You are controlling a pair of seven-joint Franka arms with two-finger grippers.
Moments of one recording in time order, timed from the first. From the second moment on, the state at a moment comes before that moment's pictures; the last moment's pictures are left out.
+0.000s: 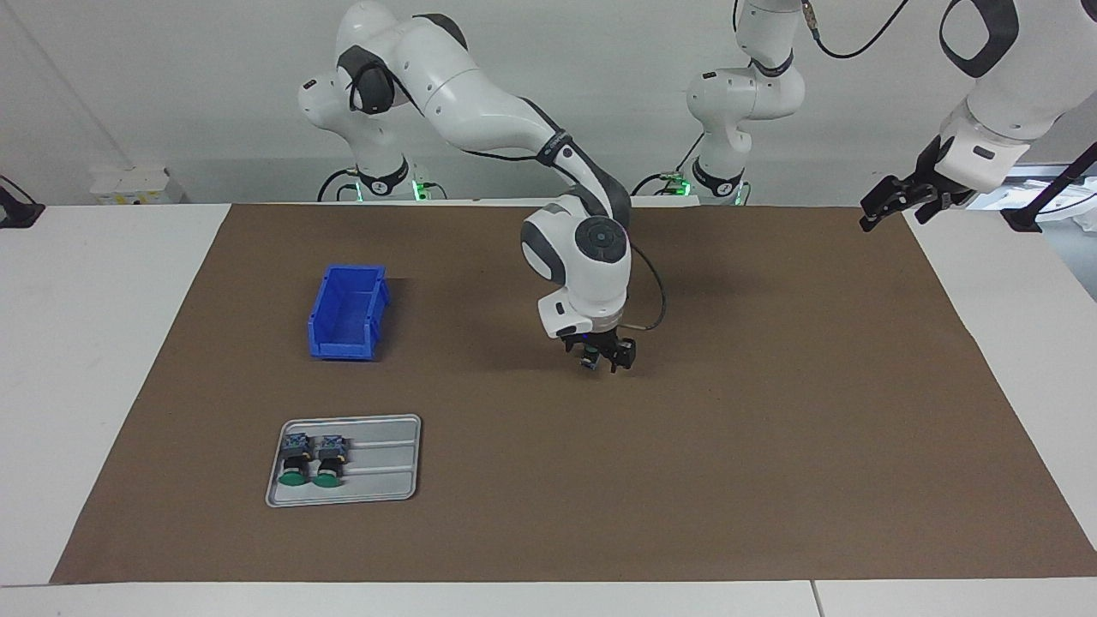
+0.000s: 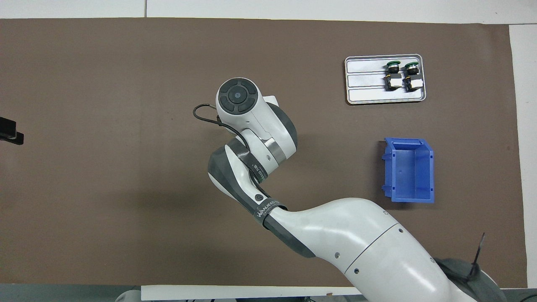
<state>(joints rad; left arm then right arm) -0.04 -0.08 0.06 -1.68 0.01 1.47 -0.01 0.62 0.69 0.07 -1.36 0.01 2.05 1.20</state>
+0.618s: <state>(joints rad) -0.03 -0.08 0.05 -1.68 0.01 1.49 0.00 0.62 0.68 0.09 -1.39 0.01 2.05 1.20</state>
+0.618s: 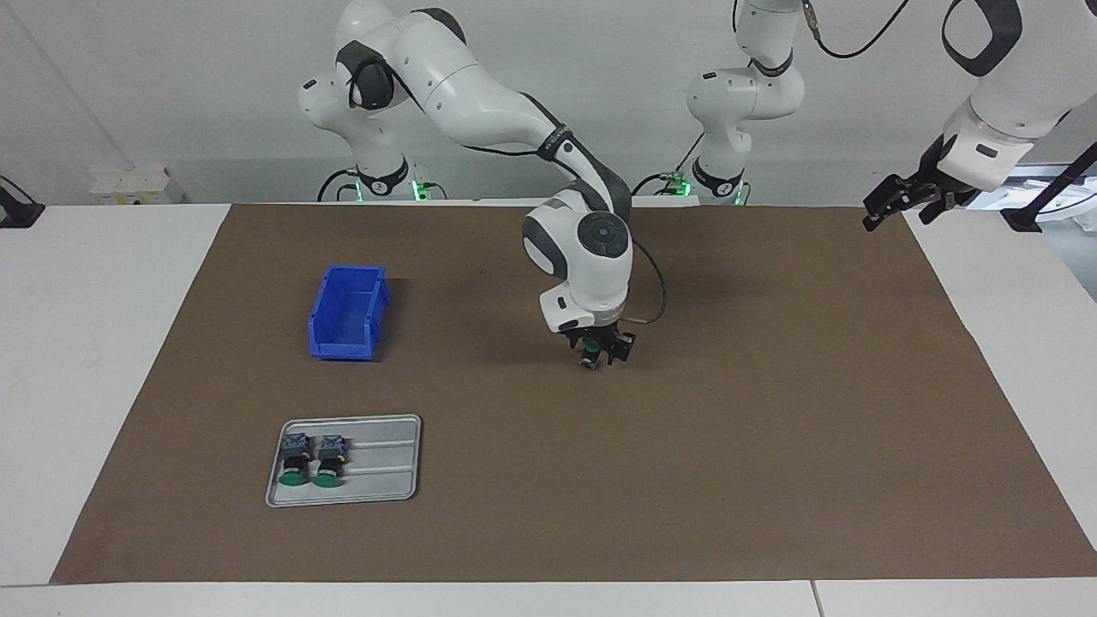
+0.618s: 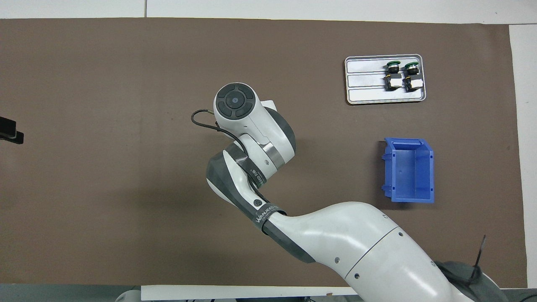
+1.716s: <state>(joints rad) -0.06 -0.08 0.04 -1.67 0.01 1.49 0.00 0.20 0.18 0.08 -1.71 0.03 1.76 0.40</state>
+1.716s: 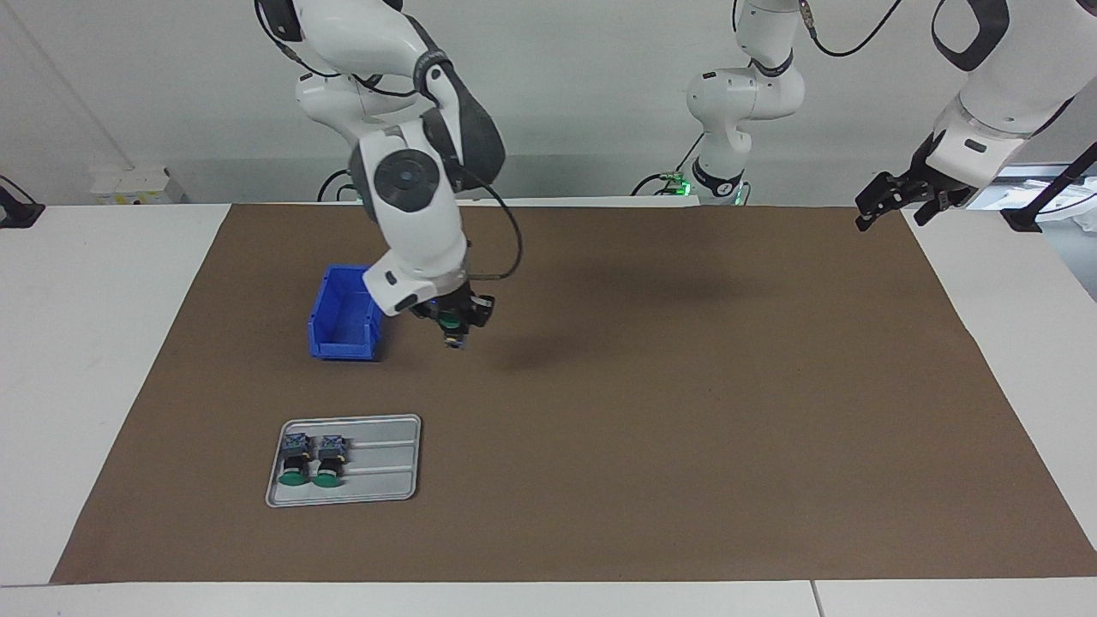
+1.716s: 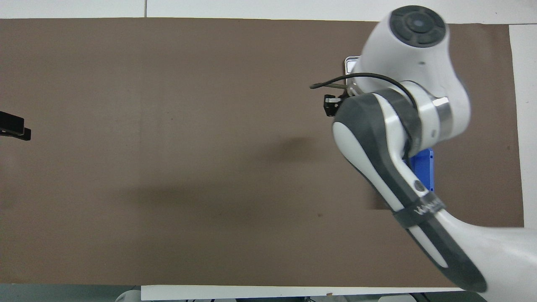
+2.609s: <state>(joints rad) -0.07 -0.10 0.03 -1.67 0.01 1.49 0.00 -0.07 -0.12 0.09 -2.37 0.03 2.14 -0.05</state>
